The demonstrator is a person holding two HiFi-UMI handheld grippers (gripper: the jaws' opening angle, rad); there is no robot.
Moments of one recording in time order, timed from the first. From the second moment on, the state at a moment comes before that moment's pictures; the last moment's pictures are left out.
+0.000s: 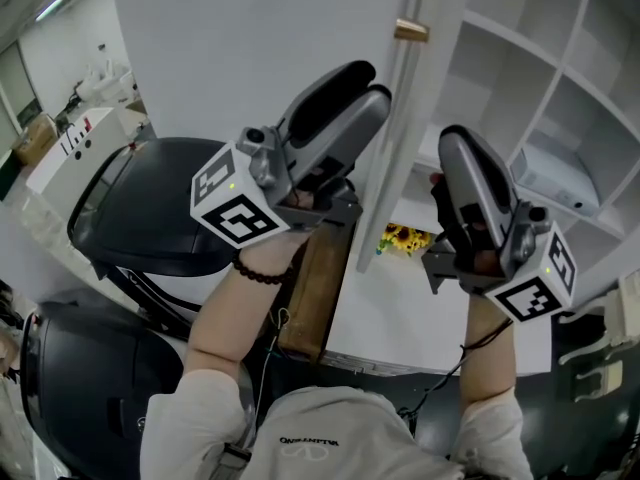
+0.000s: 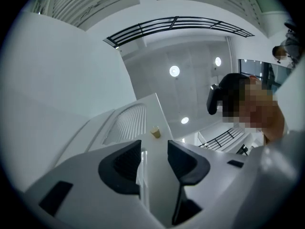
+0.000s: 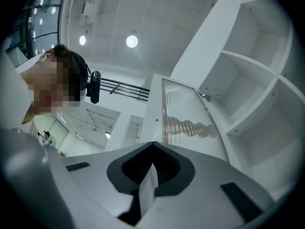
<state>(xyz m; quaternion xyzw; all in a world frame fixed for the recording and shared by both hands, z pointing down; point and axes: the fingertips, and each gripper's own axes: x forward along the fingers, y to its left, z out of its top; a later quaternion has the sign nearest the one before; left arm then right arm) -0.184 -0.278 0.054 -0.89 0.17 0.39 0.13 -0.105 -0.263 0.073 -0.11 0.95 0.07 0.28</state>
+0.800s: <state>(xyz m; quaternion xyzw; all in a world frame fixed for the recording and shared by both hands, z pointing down) -0.168 -0.274 0.010 -0.91 0.07 0.40 0.10 -0.108 -0.252 0.056 -0.10 0.95 0.09 0.29</state>
